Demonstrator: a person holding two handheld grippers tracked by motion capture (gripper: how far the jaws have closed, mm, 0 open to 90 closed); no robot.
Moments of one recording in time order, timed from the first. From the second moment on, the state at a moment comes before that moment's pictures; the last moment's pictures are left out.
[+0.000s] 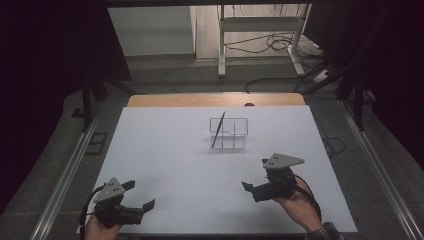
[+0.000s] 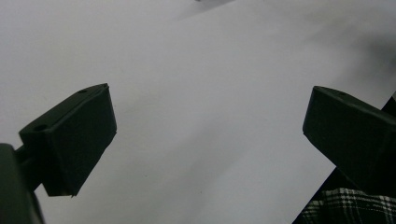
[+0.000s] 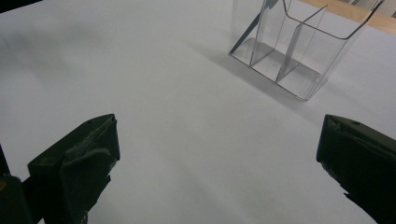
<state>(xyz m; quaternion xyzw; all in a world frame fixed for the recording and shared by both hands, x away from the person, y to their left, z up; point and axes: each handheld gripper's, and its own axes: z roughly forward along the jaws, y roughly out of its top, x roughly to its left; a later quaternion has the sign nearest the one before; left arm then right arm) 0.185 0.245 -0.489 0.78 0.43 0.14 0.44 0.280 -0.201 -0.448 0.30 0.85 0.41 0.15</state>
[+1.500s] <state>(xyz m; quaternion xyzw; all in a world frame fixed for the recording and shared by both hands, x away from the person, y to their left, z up) 0.184 0.245 -0.489 0.78 0.43 0.15 0.44 0.262 -0.229 -0.449 0.32 0.84 0.41 0.16</state>
